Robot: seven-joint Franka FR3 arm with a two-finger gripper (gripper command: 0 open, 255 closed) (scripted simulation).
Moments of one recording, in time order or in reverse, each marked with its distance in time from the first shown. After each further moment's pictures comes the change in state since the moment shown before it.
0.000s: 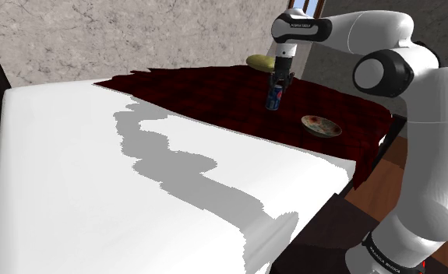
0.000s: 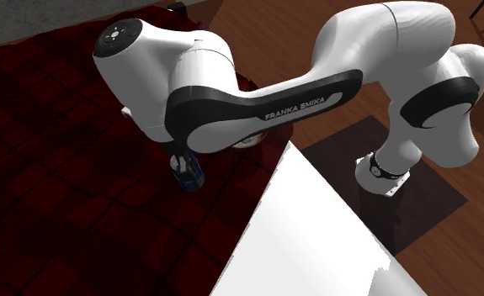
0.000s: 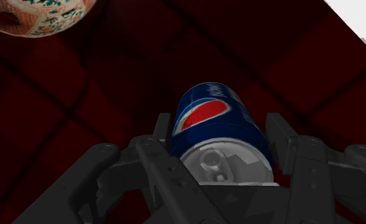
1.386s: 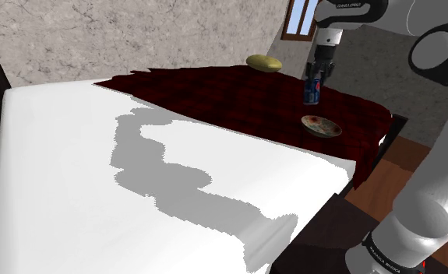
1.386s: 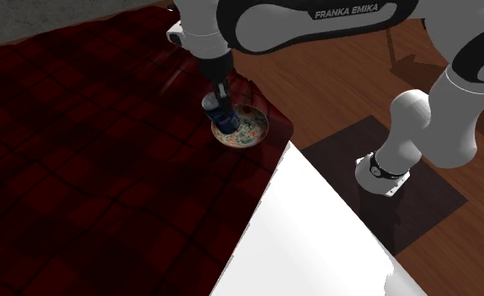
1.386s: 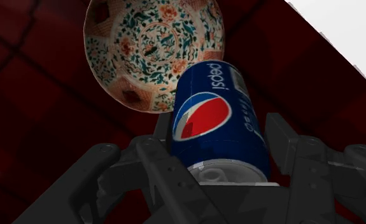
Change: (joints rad) arm -0.086 -0.340 -0.073 -0.315 -0.067 -0.017 -0.175
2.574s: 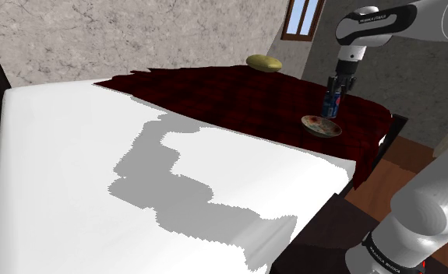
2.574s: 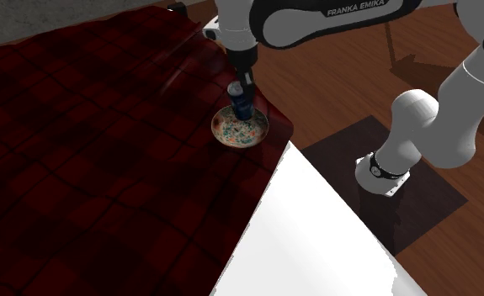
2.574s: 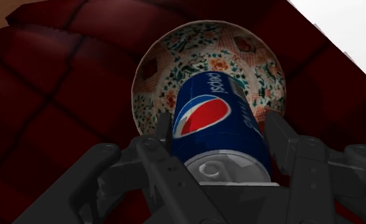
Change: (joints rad) arm -0.061 -0.189 -0.060 -0.338 -0.062 0.160 -0.115
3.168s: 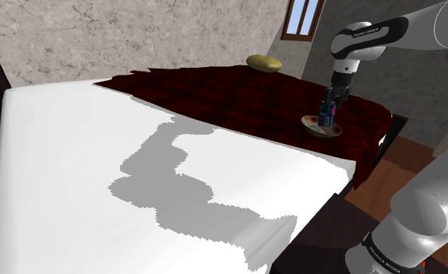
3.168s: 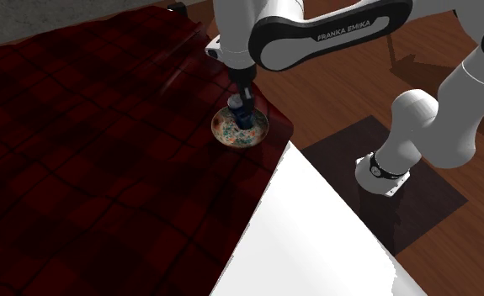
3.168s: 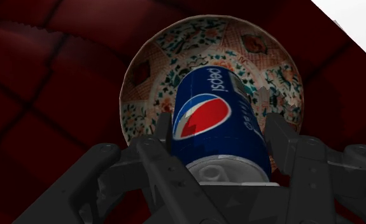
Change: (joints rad) arm -0.001 0.008 -0.002 -0.113 0.001 0.121 0.004
